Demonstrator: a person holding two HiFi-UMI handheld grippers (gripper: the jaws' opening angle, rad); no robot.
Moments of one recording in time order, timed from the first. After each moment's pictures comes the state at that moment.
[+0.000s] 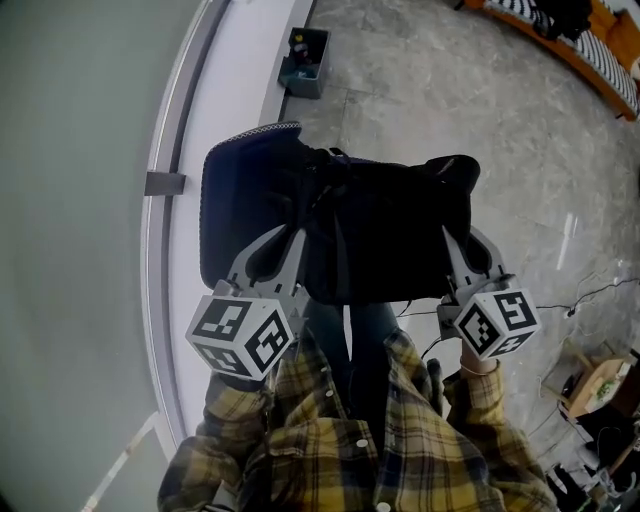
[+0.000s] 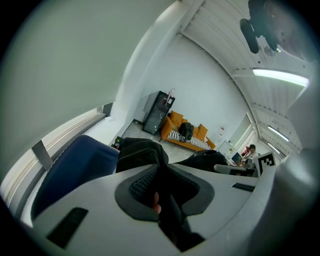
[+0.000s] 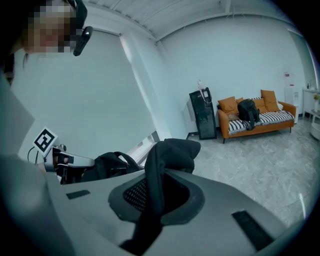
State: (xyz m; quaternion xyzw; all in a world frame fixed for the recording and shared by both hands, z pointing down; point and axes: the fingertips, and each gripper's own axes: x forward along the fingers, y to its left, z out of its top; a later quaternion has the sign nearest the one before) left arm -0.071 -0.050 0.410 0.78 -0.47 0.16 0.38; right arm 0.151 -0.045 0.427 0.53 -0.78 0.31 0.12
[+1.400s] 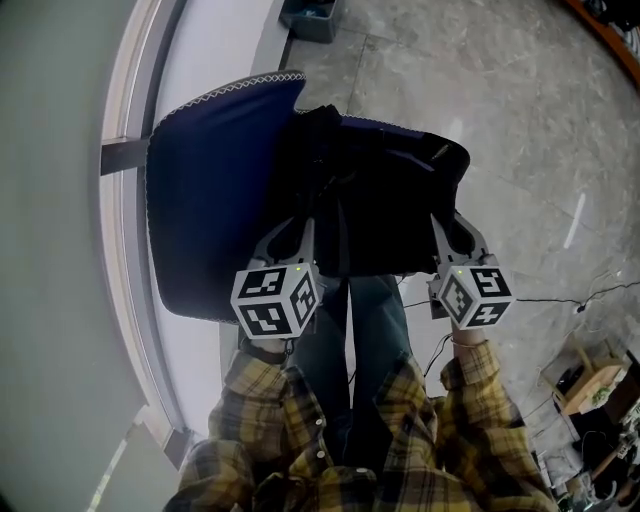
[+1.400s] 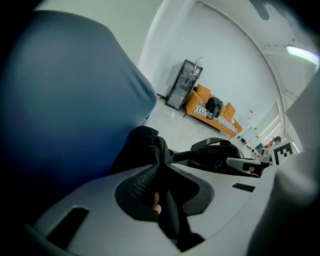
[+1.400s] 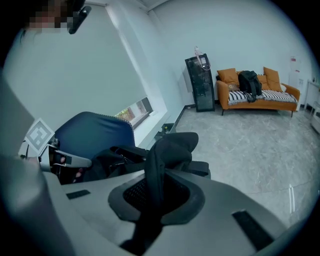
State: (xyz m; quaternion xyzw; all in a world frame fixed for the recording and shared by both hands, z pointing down) left arm -0.096 -0.032 0.653 0.68 -0.52 0.27 0.45; right arm 0.128 -0.042 0.665 0.50 -0.74 0.38 0.22
